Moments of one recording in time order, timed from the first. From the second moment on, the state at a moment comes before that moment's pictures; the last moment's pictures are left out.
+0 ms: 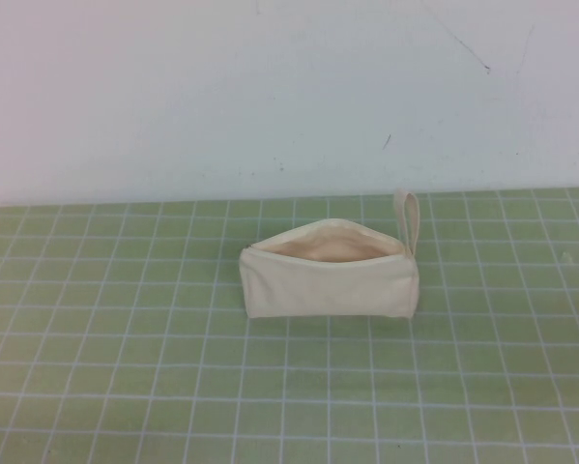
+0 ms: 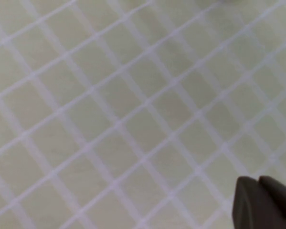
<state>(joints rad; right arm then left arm) 0.36 0.81 -0.64 0.12 0.80 -0.58 -0.09 -0.01 0.02 0.04 0.37 -0.11</state>
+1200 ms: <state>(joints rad) -0.07 -0.01 -0.02 0.02 0.49 -0.26 -0.09 -0.01 0.02 0.04 0.37 -0.11</state>
